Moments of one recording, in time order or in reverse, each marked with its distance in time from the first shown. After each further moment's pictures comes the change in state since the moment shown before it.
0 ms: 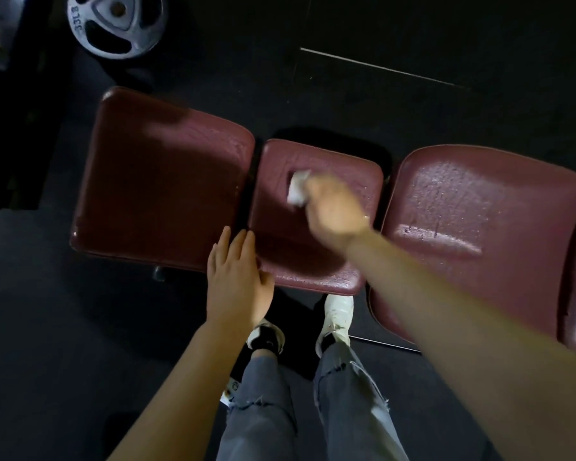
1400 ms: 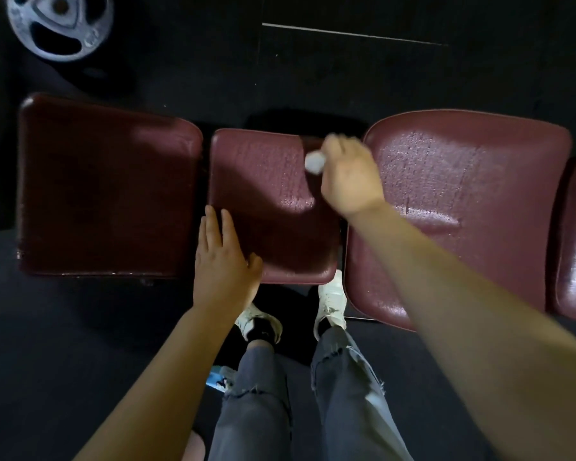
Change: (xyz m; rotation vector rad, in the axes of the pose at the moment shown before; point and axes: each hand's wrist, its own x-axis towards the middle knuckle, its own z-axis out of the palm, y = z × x) left_hand 0.021 0.039 0.016 -0.002 -0.098 -0.039; right_hand -0.008 0.078 -0.026 -0.186 0.148 0.200
